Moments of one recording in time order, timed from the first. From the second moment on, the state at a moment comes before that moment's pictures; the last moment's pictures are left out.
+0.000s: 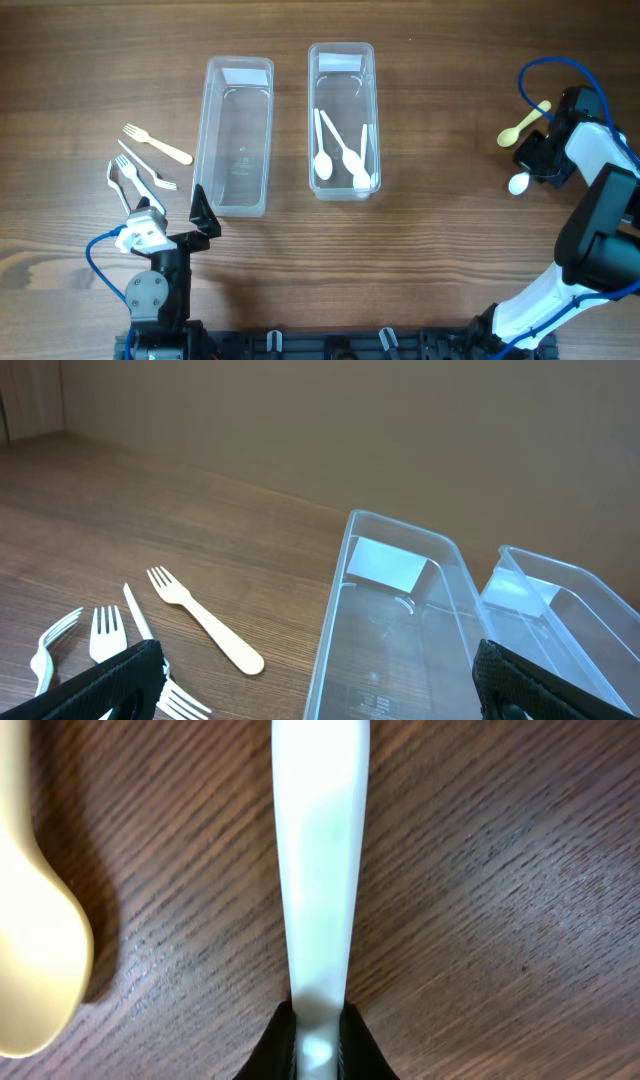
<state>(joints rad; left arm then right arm) 0.02 0.01 0.02 -0.08 -0.08 -0.28 -0.39 1.94 1.19 -0.66 0.09 0.34</state>
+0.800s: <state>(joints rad) 0.02 0.01 0.02 -0.08 -0.08 -0.28 0.42 1.53 1.23 -0.52 -0.13 0.42</state>
